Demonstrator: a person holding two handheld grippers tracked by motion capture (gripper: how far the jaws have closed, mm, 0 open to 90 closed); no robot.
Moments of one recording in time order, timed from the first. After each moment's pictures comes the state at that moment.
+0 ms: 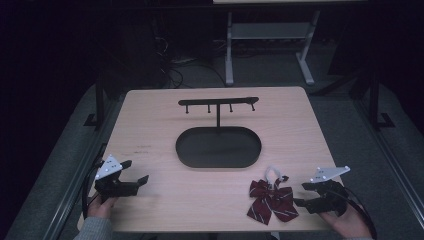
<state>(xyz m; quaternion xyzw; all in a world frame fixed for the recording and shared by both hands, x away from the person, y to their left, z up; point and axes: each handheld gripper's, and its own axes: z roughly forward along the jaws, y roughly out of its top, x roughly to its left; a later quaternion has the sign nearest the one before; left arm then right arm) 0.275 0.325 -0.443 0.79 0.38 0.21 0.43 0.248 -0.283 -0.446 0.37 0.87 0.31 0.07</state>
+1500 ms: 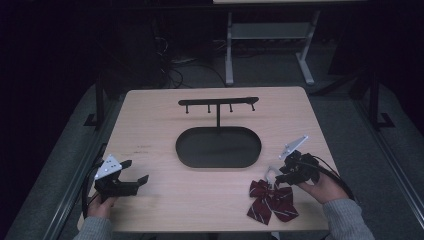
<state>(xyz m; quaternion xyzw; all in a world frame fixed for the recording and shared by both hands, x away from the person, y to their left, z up) 0.276 0.325 -0.442 0.79 0.38 0.21 0.43 0.317 -0.219 -0.411 0.29 0.93 0.21 0.06</state>
